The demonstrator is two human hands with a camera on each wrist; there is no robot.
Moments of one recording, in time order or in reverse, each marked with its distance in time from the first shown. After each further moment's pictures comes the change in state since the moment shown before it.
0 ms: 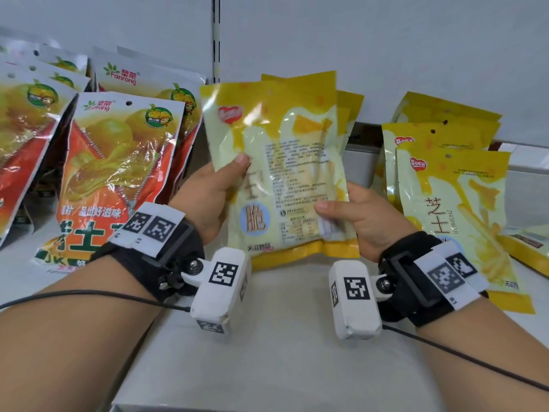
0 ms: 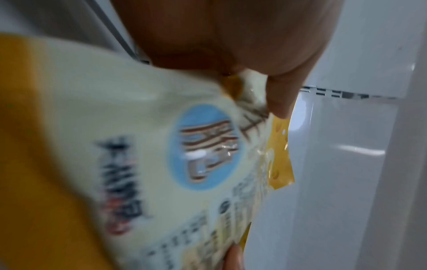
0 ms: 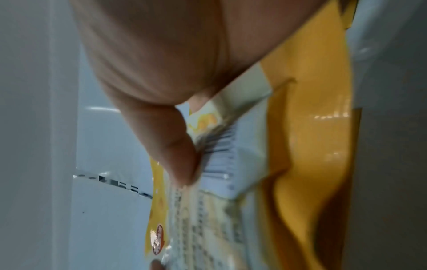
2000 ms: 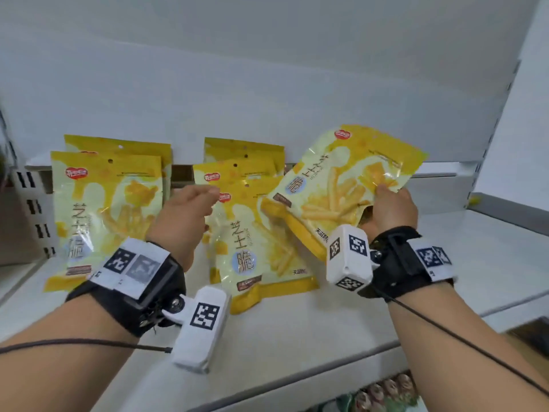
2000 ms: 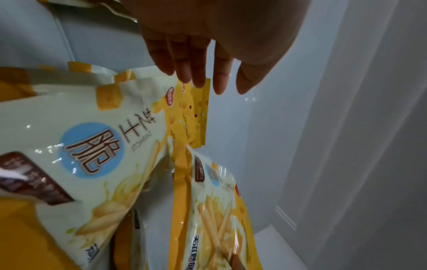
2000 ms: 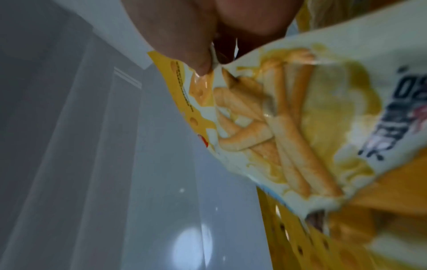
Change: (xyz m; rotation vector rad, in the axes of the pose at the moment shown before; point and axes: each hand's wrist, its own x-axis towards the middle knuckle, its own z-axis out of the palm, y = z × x) left_hand -0.013 -0.033 0.228 0.343 0.033 0.113; right_hand -0.157 -0.127 -0.214 0.049 1.196 -0.271
